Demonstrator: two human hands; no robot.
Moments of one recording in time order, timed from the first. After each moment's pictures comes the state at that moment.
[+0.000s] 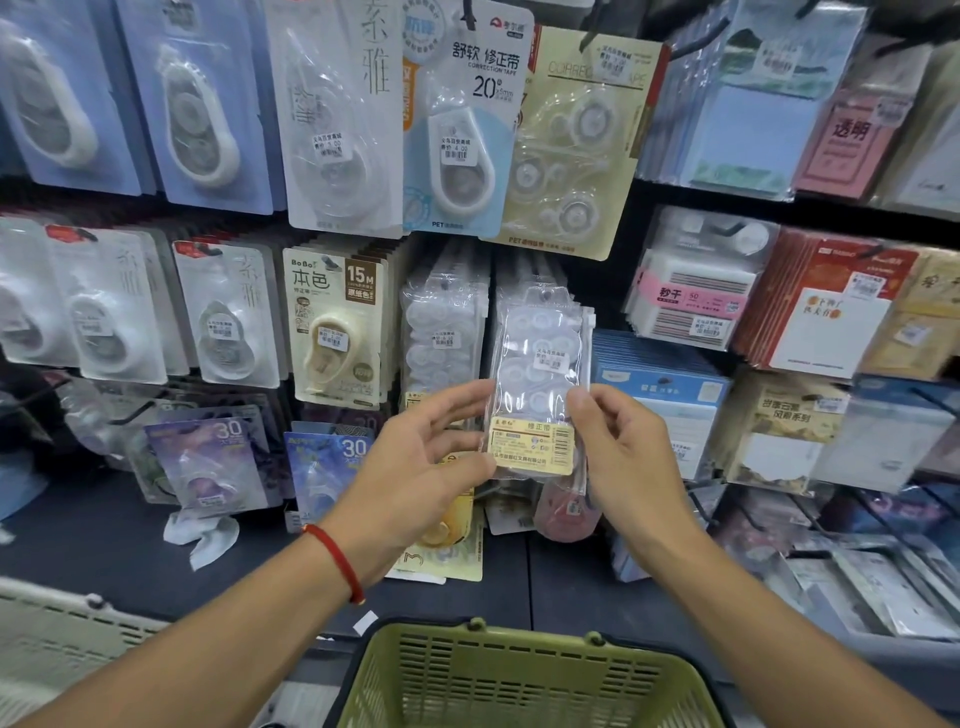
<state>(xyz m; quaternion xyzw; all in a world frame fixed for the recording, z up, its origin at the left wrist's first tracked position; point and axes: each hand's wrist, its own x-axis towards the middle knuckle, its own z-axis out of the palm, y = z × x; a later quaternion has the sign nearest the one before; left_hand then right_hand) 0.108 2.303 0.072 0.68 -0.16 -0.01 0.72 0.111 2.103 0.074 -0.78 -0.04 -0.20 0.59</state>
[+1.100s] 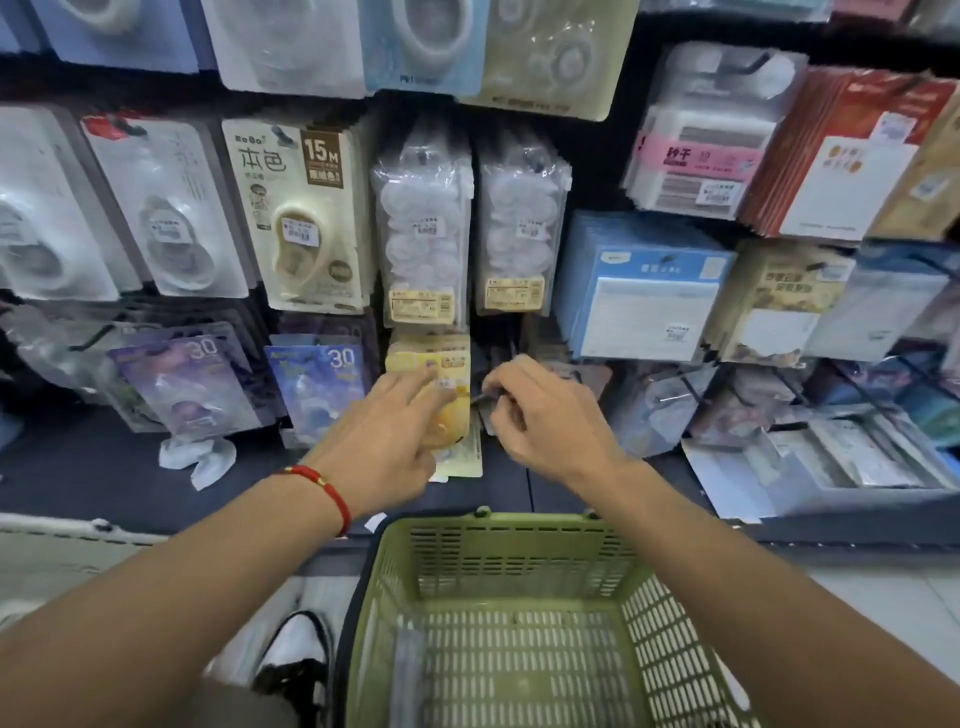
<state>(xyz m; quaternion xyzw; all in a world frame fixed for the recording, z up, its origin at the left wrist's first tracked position) 0.135 2.343 -0.010 0.95 -0.30 0.03 0.11 0.122 2.125 -0.014 -0.93 -0.21 -0.26 0.14</state>
